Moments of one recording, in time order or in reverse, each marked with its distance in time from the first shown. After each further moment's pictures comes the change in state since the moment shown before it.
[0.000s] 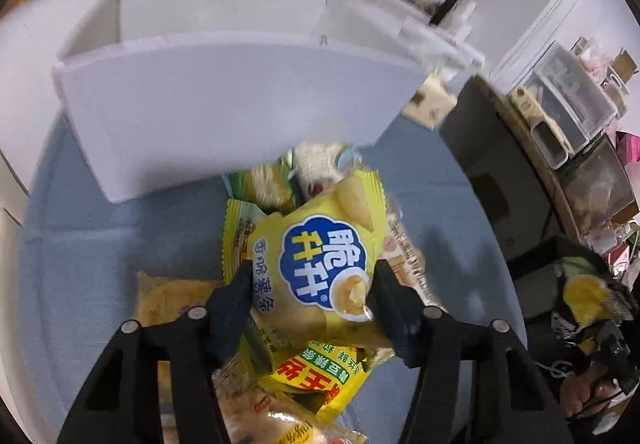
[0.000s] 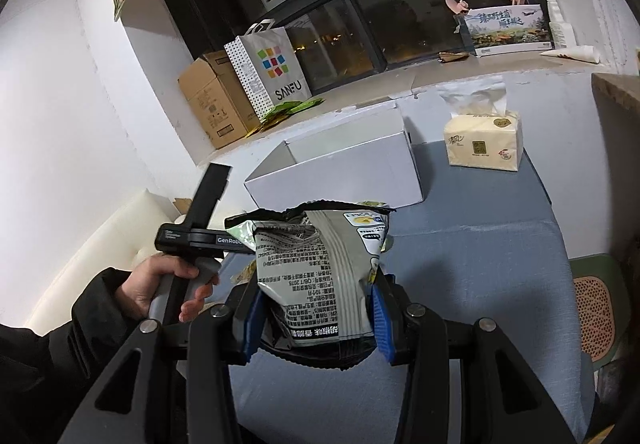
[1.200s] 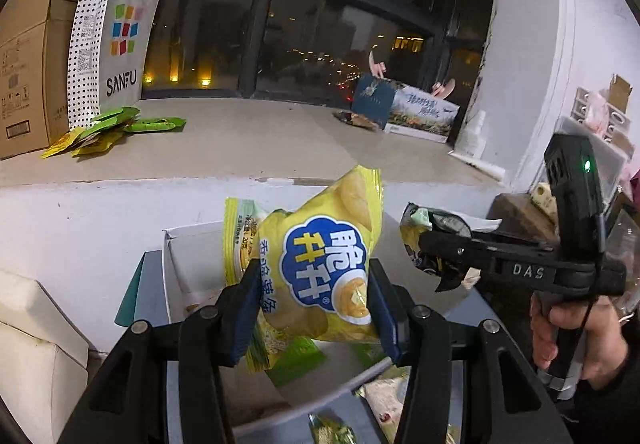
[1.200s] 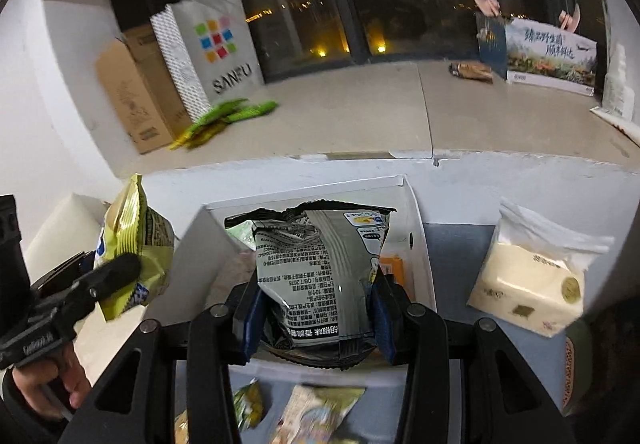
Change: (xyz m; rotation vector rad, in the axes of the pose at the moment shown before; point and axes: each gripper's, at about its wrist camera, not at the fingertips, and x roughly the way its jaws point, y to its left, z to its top) left arm -0.061 0.034 0.163 0.112 -0.395 0.131; right arm 0.229 -0.018 0.211 -0.046 0.154 -0.208
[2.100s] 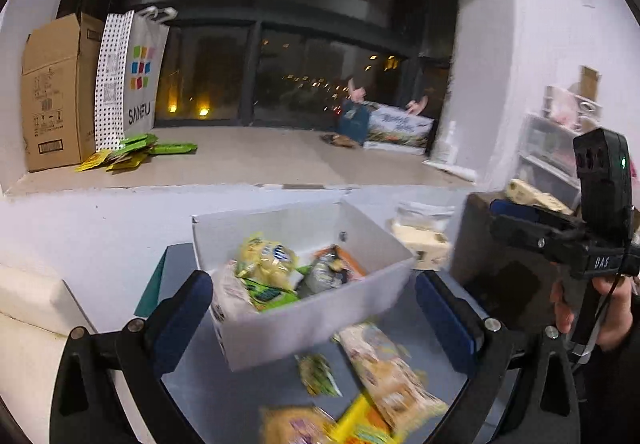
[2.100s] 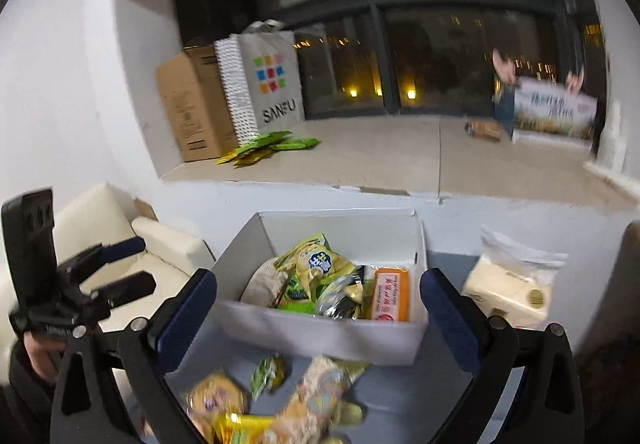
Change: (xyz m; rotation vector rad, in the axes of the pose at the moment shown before) left arm -0.136 -0.036 -0.063 0.050 -0.119 -0.015; right arm -0.121 0.033 -0.051 -0.169 -0.181 0.068
